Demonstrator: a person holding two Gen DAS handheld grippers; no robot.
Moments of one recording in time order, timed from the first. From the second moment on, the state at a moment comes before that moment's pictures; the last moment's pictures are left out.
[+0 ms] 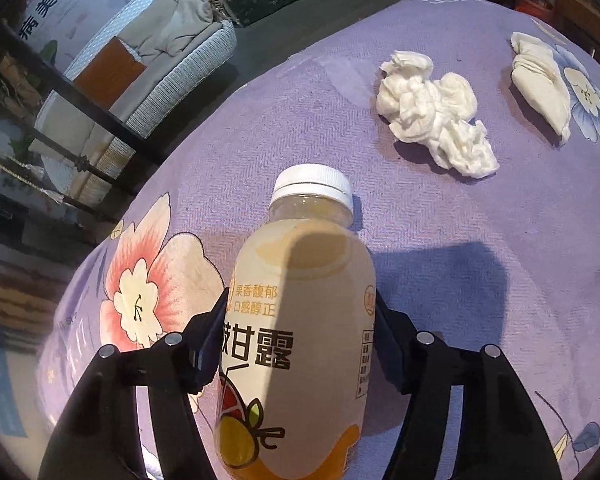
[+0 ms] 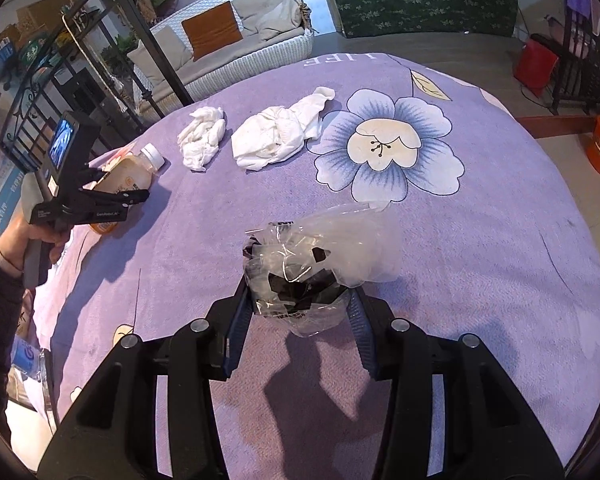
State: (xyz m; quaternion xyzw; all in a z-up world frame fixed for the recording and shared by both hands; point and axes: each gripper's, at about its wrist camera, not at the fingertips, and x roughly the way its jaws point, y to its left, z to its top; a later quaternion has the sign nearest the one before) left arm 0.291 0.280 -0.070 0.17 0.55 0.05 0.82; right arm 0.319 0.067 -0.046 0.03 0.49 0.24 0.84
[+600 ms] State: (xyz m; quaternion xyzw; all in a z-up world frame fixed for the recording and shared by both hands) left arm 0.207 0.177 -0.028 0.07 0.45 0.01 0.89; right arm 0.264 0.010 -0.031 0.05 0.44 0.22 0.87
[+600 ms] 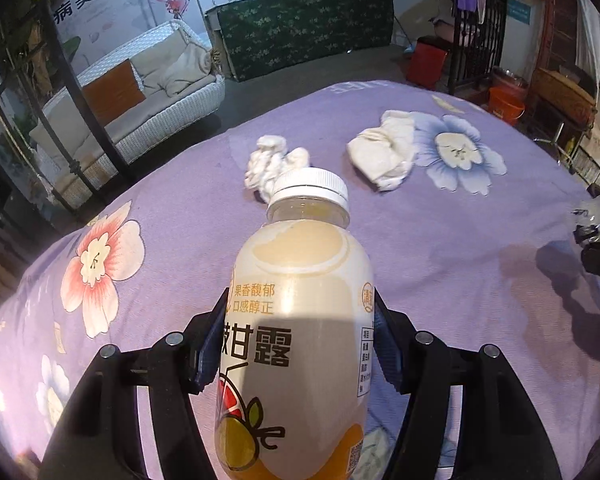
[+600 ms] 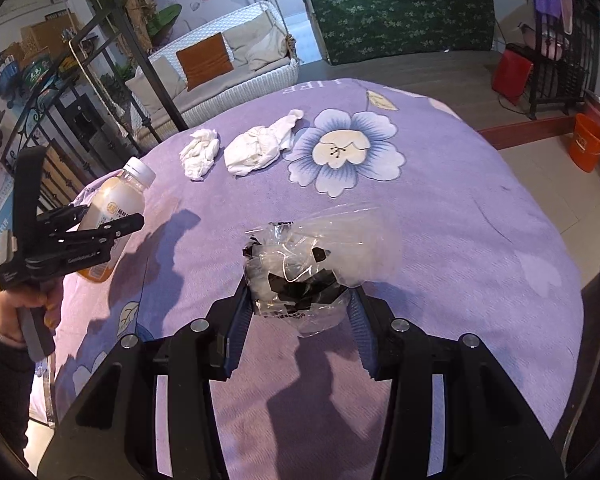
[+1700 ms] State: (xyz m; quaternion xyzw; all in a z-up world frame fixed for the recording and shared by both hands) left arm 0.147 -0.102 -0.013 0.04 0.35 -0.25 0.90; right arm 0.158 -0.265 -0.045 0.16 0.41 -0.05 0.90
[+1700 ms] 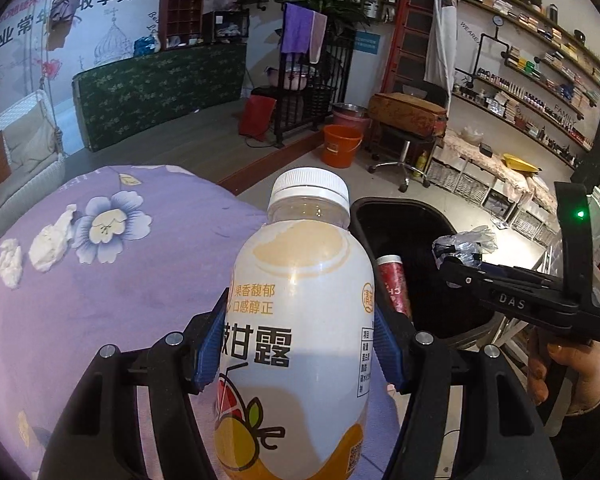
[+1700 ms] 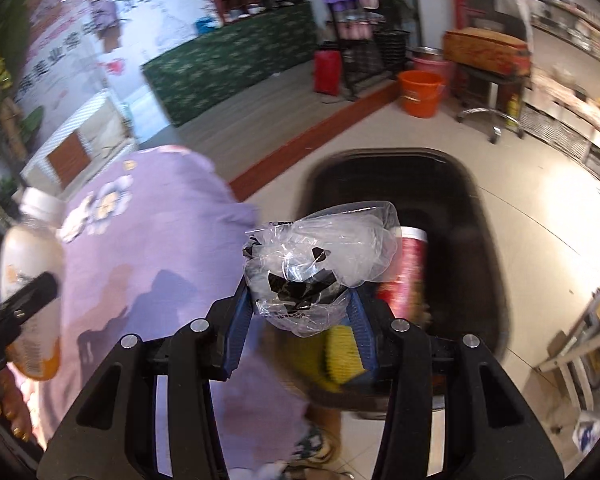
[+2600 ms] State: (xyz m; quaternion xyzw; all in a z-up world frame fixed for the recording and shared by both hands) left arm 0.149 -0.188 -0.036 0.07 0.38 -0.34 0.86; right arm 0.165 -0.320 -0.105 0.17 0.45 -0.13 0.87
